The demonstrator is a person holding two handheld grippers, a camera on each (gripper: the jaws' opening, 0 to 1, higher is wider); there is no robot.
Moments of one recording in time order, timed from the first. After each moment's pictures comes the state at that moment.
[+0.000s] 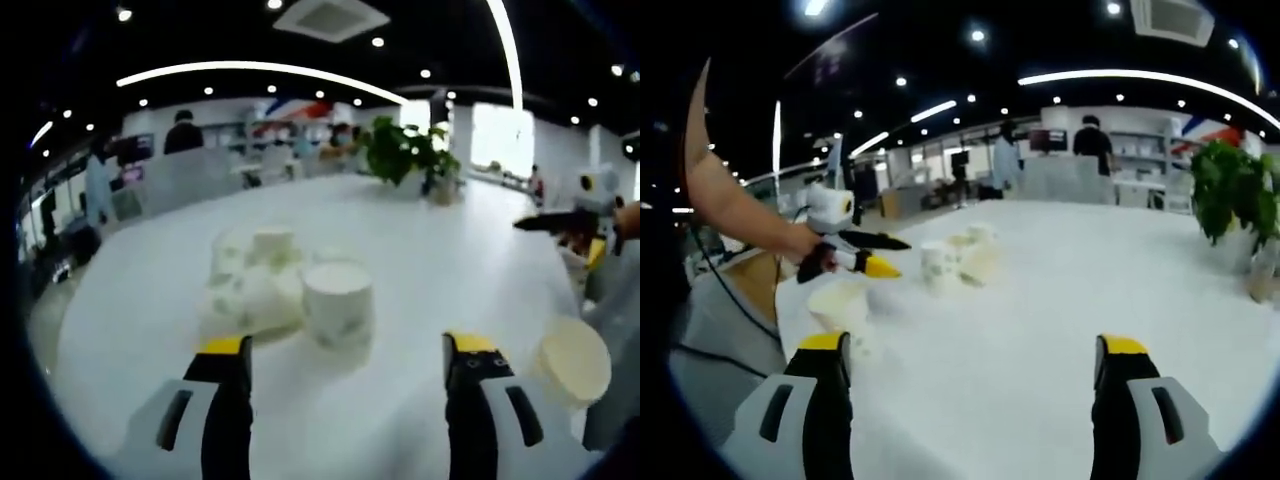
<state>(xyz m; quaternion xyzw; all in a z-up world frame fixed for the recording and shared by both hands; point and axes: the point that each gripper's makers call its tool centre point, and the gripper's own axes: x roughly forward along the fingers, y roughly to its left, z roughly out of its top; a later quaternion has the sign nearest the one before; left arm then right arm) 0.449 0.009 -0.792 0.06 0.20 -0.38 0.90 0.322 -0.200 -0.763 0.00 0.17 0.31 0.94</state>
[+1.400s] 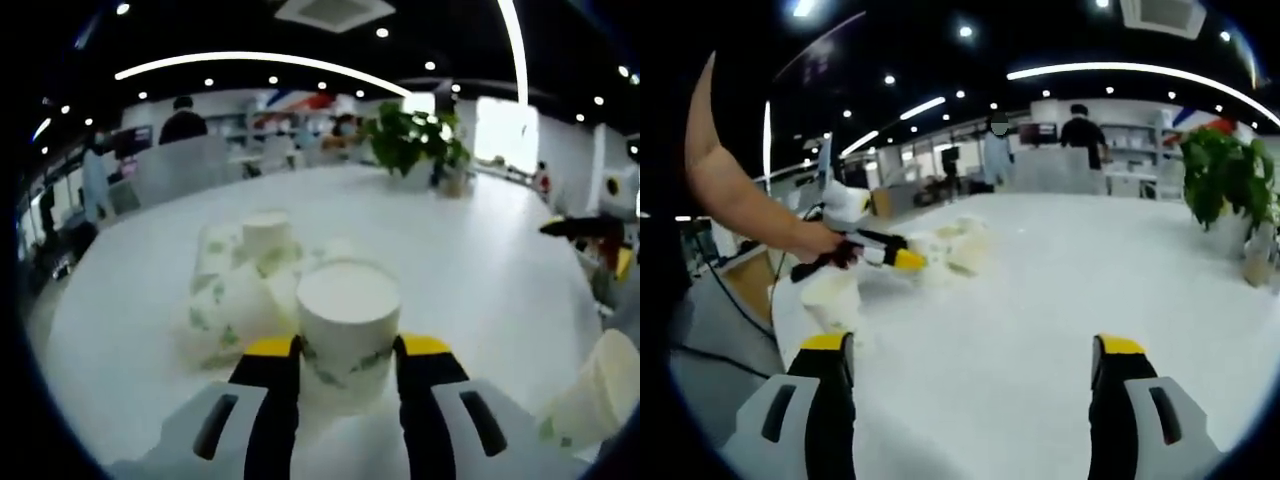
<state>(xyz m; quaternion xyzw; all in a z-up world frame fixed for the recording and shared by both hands) 0.475 -0.009 -0.809 0.07 0.21 -0.38 0.90 0.321 -0.205 -0.774 0.01 0.18 0.29 0.94</state>
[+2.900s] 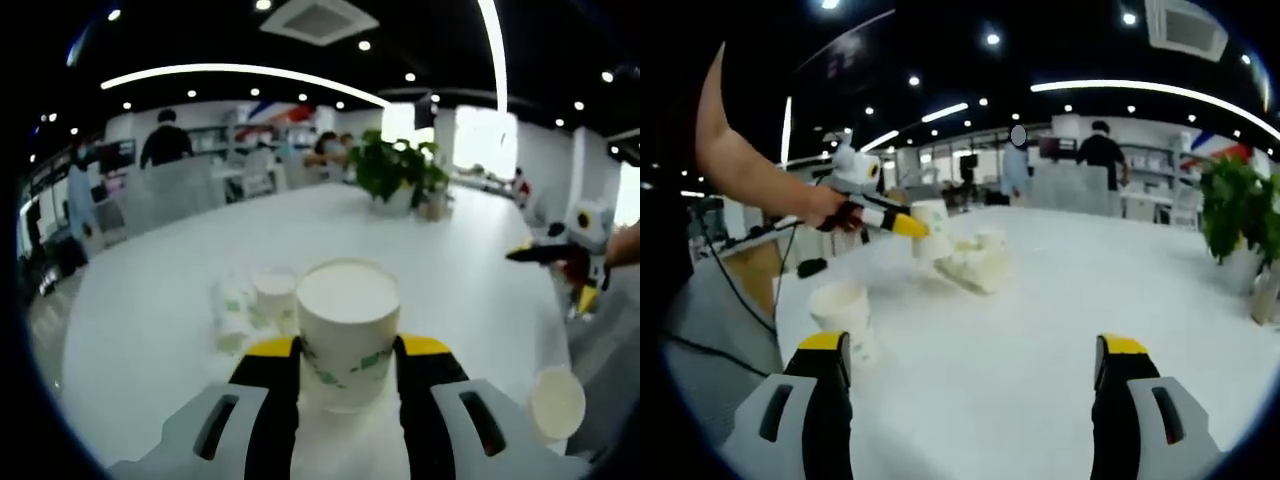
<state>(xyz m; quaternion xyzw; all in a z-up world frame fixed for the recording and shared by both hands) 0.478 0.003 -0.733 0.07 0.19 -0.43 0.88 0.330 -0.187 -0.754 -0.02 0.15 0.32 0.93</state>
